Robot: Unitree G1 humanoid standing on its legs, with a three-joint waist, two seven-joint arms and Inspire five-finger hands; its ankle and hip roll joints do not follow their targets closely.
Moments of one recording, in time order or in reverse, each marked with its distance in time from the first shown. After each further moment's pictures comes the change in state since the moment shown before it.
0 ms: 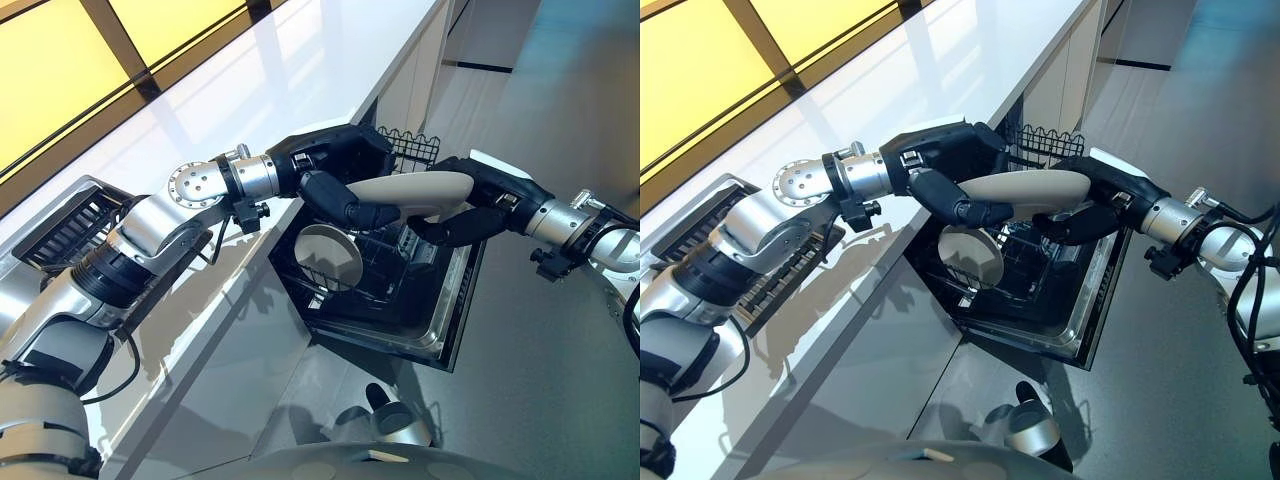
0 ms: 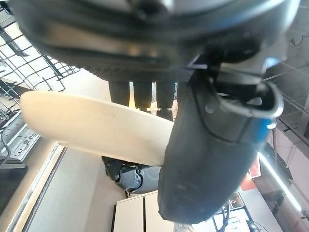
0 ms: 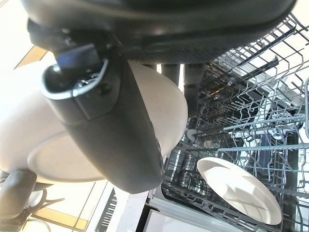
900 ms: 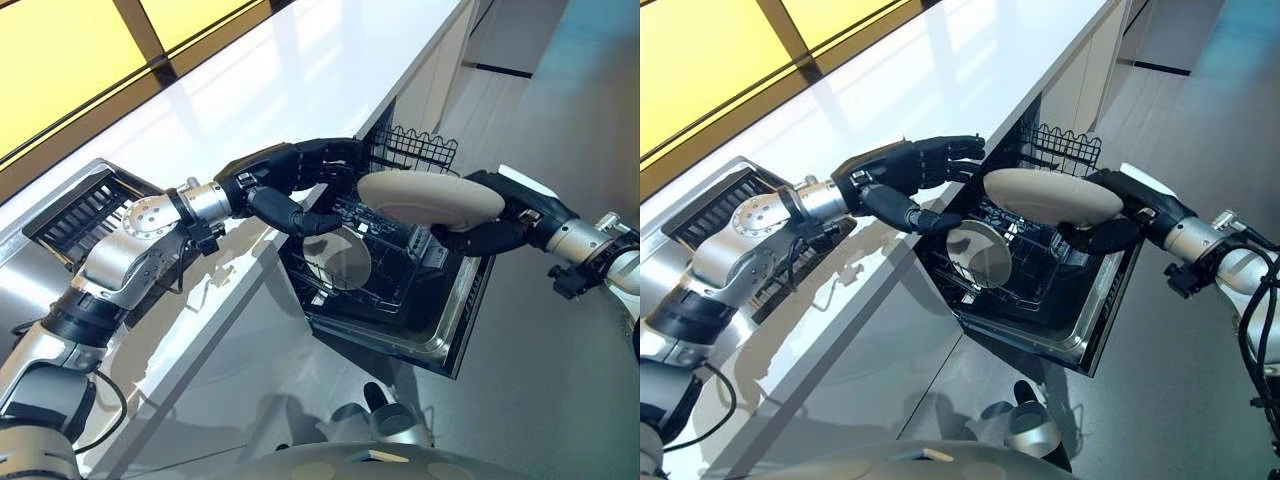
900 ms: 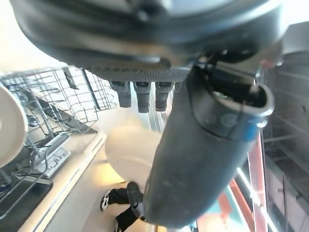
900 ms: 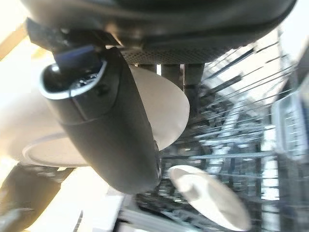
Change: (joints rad) left arm 0.338 0.026 0.266 0.014 0.003 -0.003 -0.049; right arm 0.189 0.064 -0.176 0.032 -0.204 0.000 -0.014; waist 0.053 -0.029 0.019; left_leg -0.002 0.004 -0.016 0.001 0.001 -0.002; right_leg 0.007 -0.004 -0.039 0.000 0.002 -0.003
